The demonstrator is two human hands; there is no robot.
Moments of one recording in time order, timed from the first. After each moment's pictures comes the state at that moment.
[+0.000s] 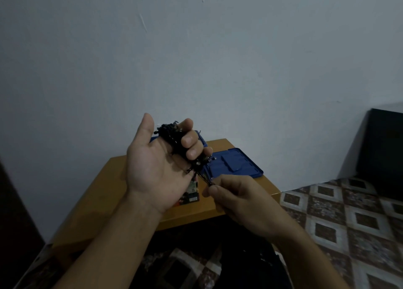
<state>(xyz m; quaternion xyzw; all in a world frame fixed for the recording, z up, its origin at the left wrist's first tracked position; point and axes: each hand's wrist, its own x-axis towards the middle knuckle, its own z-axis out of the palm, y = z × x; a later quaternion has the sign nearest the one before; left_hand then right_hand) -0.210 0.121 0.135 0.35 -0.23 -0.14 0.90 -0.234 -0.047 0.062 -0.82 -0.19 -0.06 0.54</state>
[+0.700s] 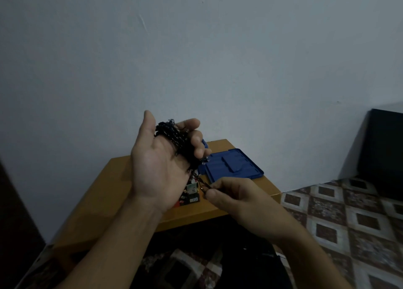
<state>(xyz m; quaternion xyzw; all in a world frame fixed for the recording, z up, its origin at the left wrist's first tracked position) -0.211 0.118 0.134 0.45 -0.26 -0.06 0.85 -0.240 -0.046 0.067 -0.81 -0.19 -0.04 0.55</state>
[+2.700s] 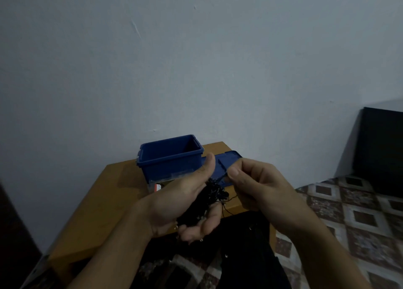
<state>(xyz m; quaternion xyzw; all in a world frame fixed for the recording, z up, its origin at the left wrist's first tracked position) -0.206 0.113 0.113 0.75 -0.28 -0.28 0.53 -0.245 -0.072 0.078 -0.69 -0.22 -0.09 0.68</state>
